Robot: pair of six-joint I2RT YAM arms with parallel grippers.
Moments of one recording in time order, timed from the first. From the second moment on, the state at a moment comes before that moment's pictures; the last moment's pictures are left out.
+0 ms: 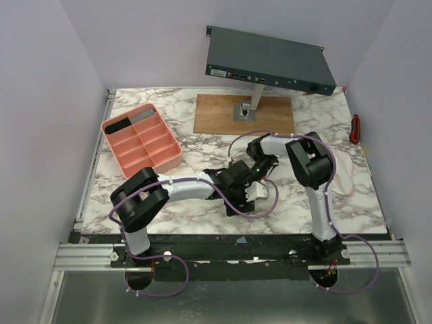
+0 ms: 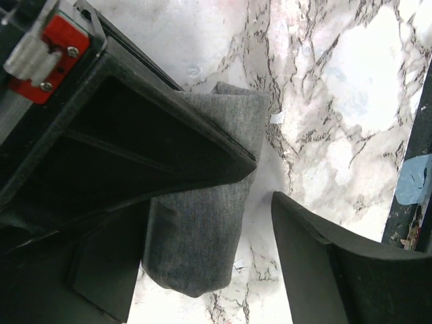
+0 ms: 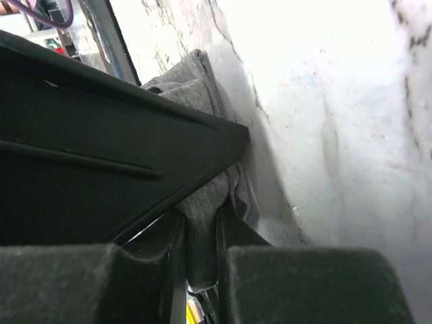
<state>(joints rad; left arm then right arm) -1.01 1.76 1.03 -0.30 0.27 0.45 0.49 2.24 1.39 -1.17 -0.91 -0.64</state>
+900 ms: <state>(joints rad) -1.01 1.79 1.05 -0.22 0.27 0.48 0.41 2.21 1.36 -1.25 -0.91 -0.65</state>
